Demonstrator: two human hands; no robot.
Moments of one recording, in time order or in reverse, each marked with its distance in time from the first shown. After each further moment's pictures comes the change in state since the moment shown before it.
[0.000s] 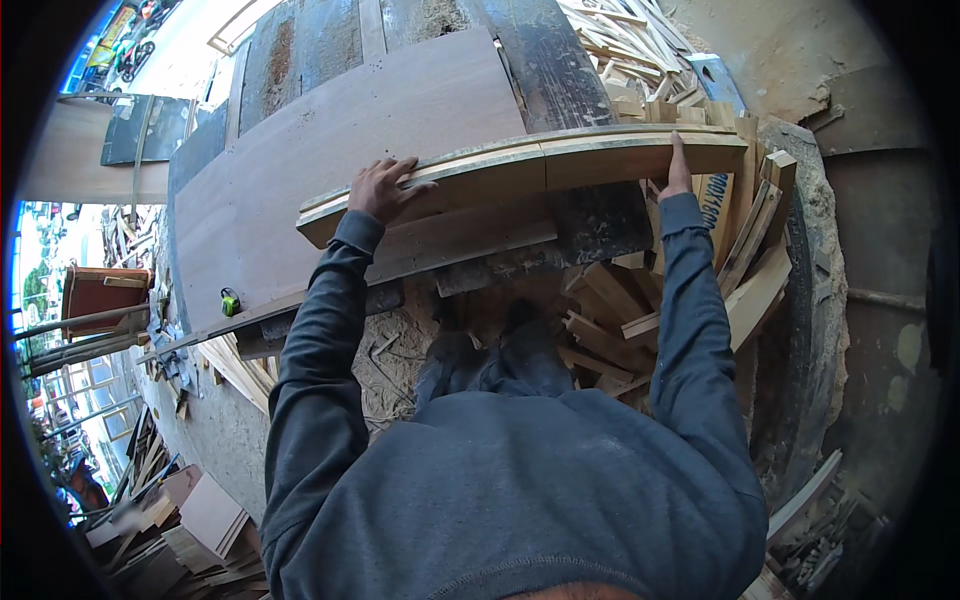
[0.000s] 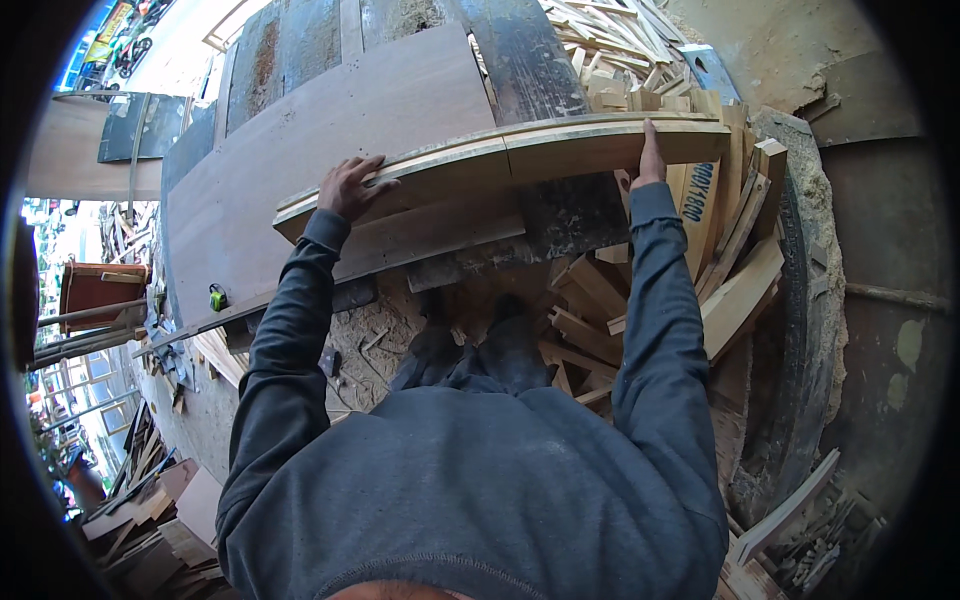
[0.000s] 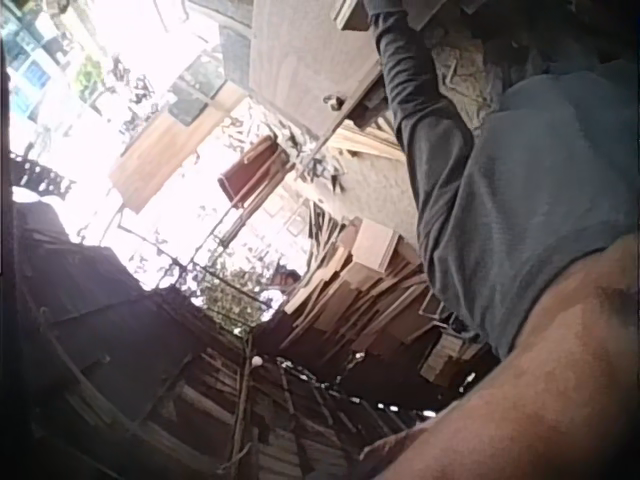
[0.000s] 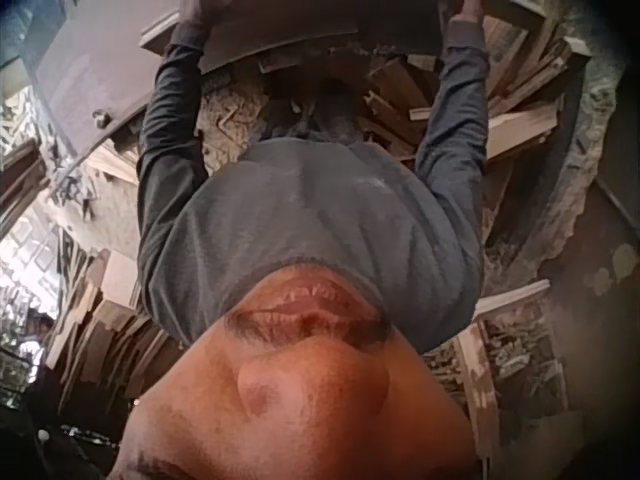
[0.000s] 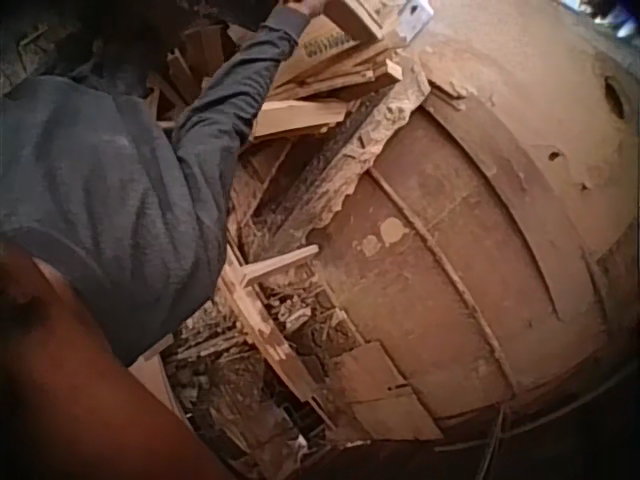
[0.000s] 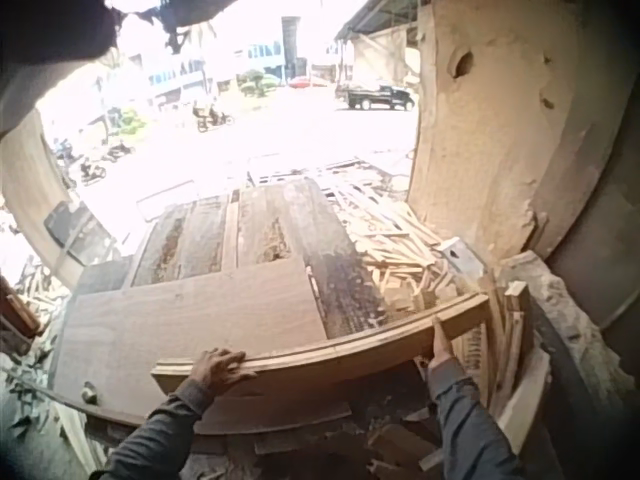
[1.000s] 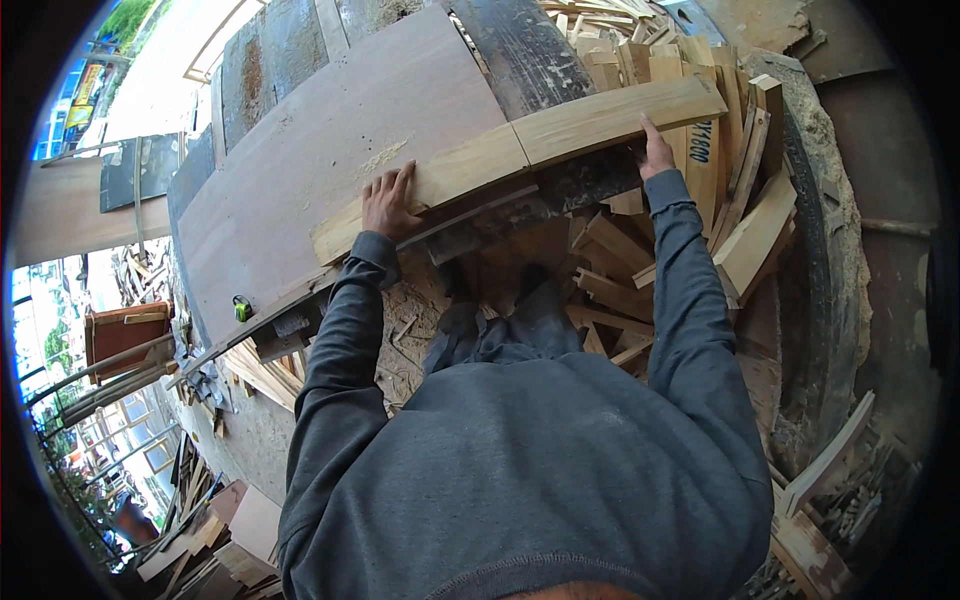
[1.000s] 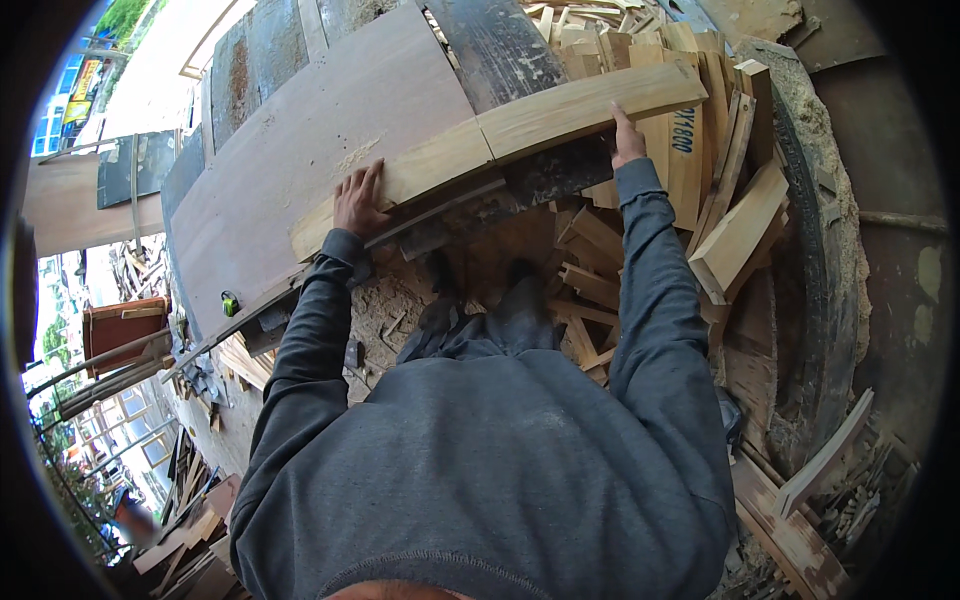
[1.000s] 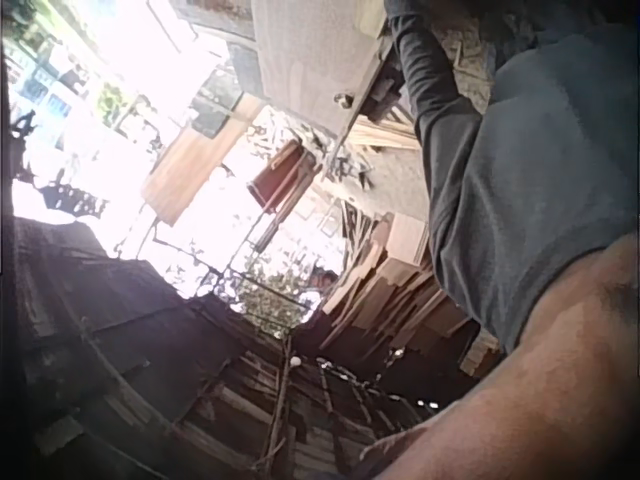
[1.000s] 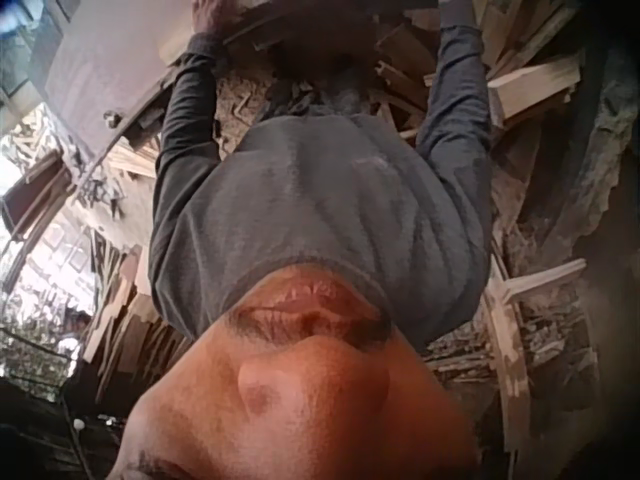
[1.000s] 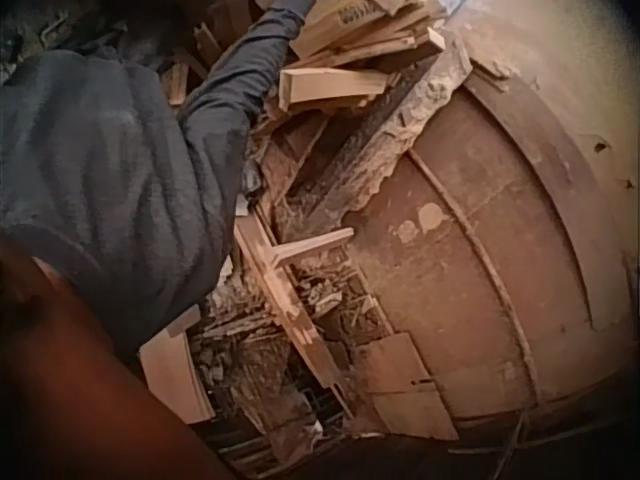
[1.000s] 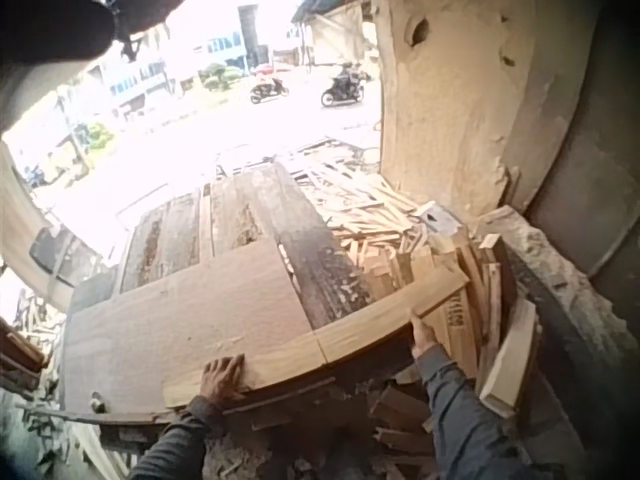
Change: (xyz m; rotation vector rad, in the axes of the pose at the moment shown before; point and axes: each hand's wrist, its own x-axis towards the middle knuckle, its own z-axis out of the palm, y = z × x) left_hand -0.059 0.044 0.035 0.030 -0.087 0.062; right_hand 0.005 0.073 -0.063 0.135 -0.090 -0.151
